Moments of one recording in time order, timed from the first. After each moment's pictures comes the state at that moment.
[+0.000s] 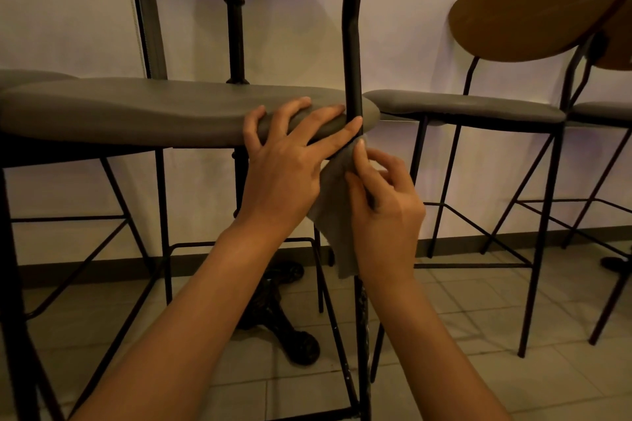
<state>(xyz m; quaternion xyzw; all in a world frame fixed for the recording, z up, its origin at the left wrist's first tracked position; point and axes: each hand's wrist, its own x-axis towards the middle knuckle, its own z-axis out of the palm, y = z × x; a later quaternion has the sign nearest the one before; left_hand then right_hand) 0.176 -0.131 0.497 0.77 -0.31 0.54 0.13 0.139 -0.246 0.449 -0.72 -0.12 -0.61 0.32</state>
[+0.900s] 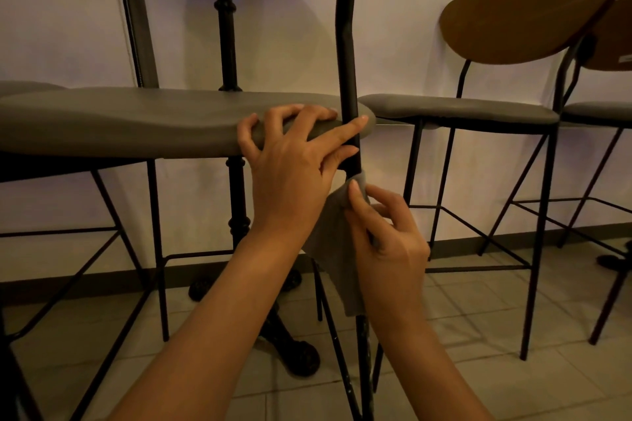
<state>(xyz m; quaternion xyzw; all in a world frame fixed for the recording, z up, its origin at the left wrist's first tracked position) 0.181 -0.151 0.501 0.73 -0.26 0.60 0.21 0.133 -0.255 0.419 -0.73 -0.12 -0.60 0.30</state>
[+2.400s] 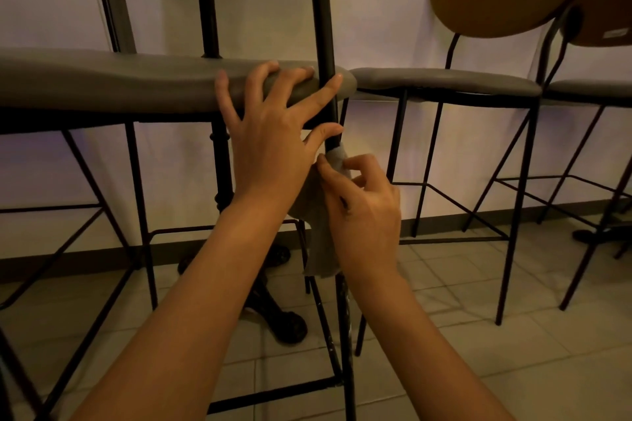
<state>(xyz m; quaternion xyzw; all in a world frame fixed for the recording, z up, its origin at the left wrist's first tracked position) 0.166 -0.155 0.493 0.77 -0.24 0.56 0.19 0.130 -0.257 0.416 -0.78 -0.08 -0.58 0.22</state>
